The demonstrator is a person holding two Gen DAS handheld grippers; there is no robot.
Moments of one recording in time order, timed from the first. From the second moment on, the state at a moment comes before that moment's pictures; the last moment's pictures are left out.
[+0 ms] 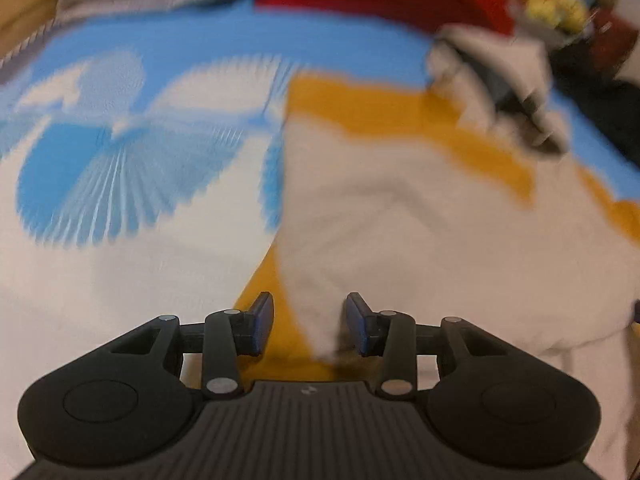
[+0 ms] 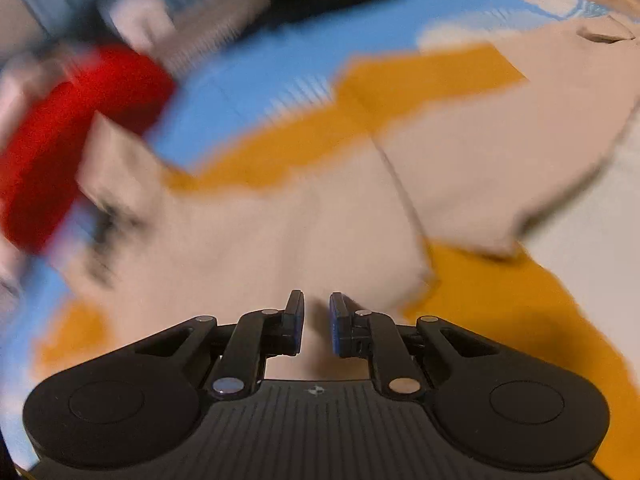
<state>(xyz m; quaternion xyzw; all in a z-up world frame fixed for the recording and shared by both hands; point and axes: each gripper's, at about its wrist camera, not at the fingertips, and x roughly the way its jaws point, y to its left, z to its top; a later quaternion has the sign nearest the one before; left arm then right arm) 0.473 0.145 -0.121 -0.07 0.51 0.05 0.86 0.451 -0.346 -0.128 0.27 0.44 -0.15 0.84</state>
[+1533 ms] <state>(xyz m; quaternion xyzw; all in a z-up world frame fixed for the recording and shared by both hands) 0.424 0.020 -0.075 0.03 0.39 -0.12 0.91 0.317 -0.662 -0.108 0.41 0.20 -0.32 0.83</state>
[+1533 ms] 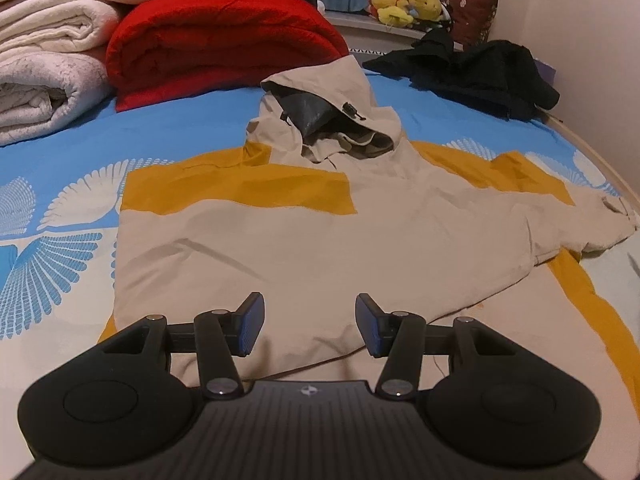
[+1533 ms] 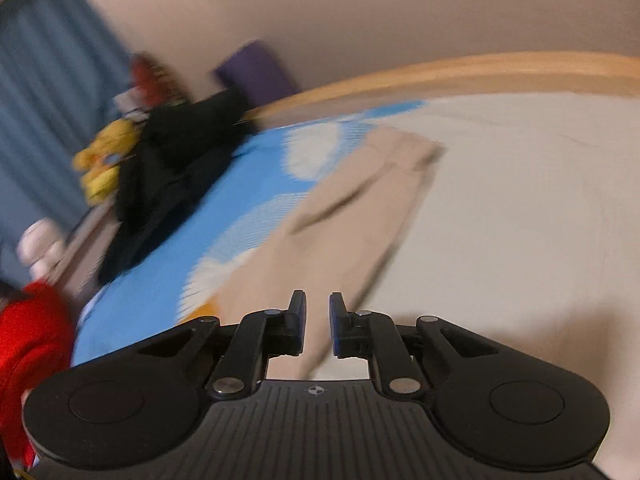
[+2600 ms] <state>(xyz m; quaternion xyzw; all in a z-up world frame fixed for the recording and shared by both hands) 0.433 0.075 -0.048 -0.02 0.36 -0.07 0.93 0.468 -0.434 0.016 -0.02 0.13 -0.19 0.97</state>
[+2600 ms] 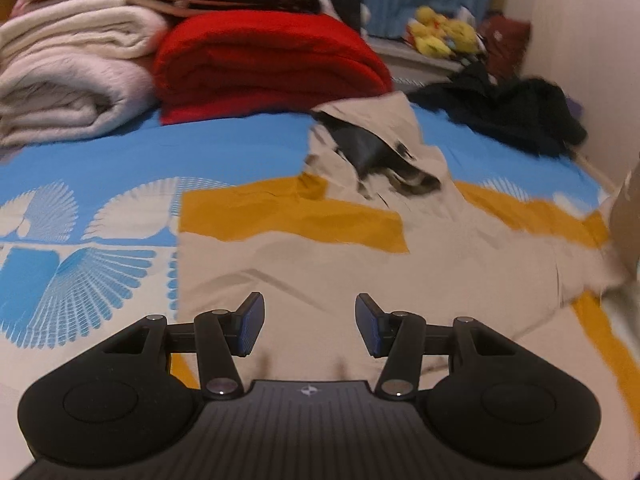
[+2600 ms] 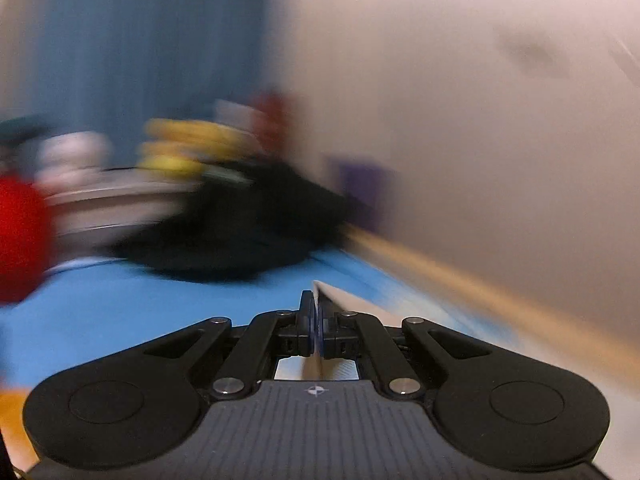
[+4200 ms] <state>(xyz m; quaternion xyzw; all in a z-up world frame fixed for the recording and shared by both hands) 0.422 -0.017 -0.060 0.01 0.30 -0.12 0.95 0.398 -0.296 -0.082 0.35 0.38 -0.04 0.85</state>
